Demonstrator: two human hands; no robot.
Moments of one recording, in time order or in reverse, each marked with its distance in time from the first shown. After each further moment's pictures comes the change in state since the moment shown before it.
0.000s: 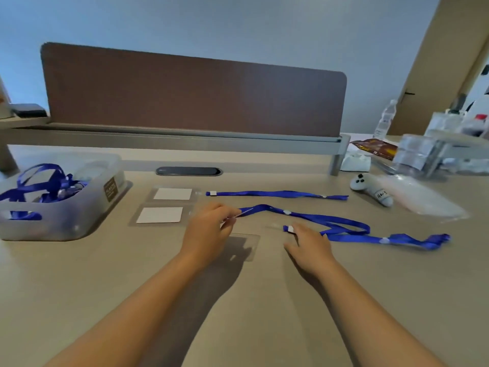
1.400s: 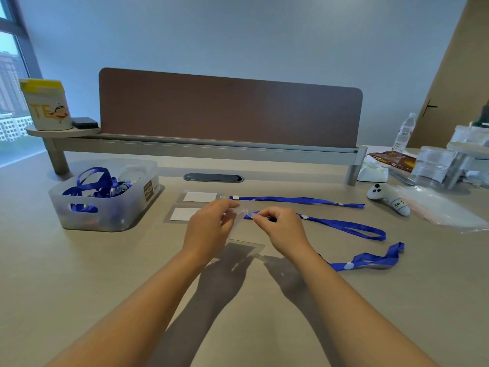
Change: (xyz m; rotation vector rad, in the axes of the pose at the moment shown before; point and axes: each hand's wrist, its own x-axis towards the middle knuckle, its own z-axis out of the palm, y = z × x) left_hand -0.025 0.021 -0.057 0.024 0.060 -0.143; right_hand -0.048 -0.097 -0.023 0.656 0.086 -0.299
